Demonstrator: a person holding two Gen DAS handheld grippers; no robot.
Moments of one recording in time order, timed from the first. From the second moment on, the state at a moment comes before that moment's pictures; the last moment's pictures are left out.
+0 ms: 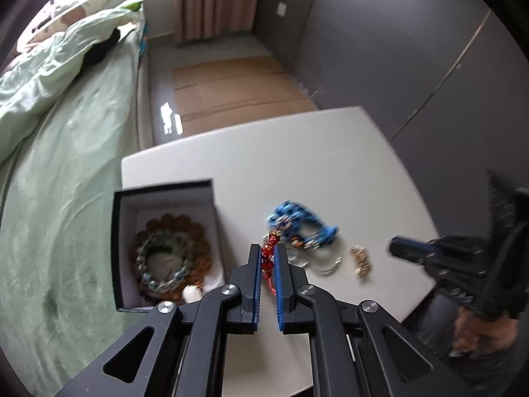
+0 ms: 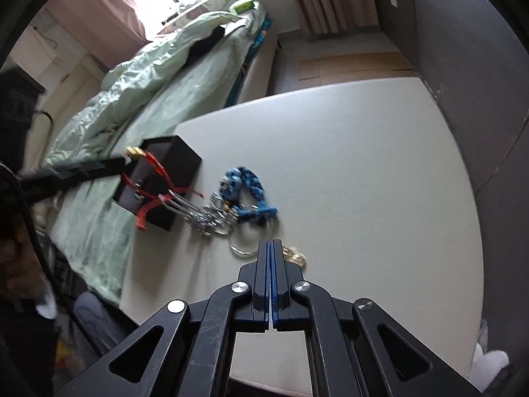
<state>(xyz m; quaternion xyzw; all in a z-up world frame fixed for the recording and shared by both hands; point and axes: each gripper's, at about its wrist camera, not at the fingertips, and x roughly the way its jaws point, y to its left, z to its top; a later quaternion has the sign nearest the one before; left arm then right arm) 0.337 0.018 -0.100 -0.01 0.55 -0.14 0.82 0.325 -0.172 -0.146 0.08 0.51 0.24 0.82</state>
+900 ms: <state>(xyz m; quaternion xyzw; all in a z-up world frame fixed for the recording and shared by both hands) 0.292 0.033 0.062 -0.07 0.38 -0.23 0.89 0.331 -0.138 -0.175 -0.06 0.55 0.19 0.81</state>
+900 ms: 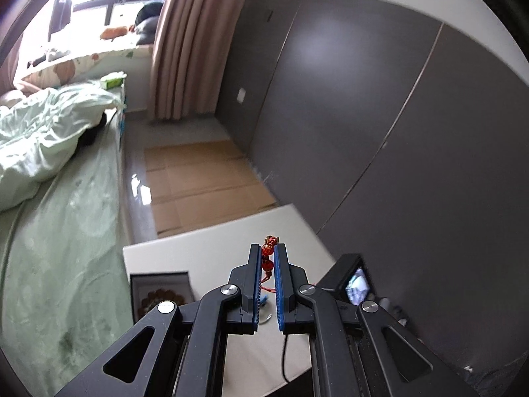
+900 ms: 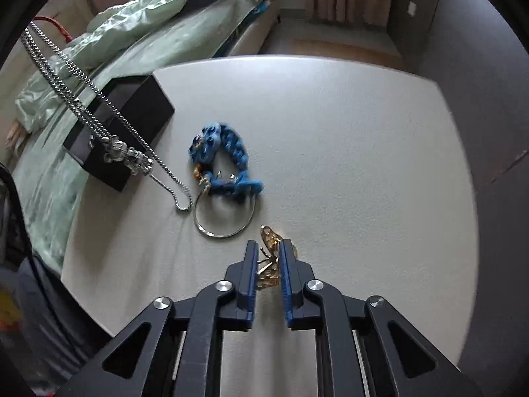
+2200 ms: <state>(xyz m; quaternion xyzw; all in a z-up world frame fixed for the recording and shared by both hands) 0.284 0.076 0.026 -0.09 0.43 -0.14 0.89 0.358 -0.130 -0.160 0.07 0.56 0.26 0.78</state>
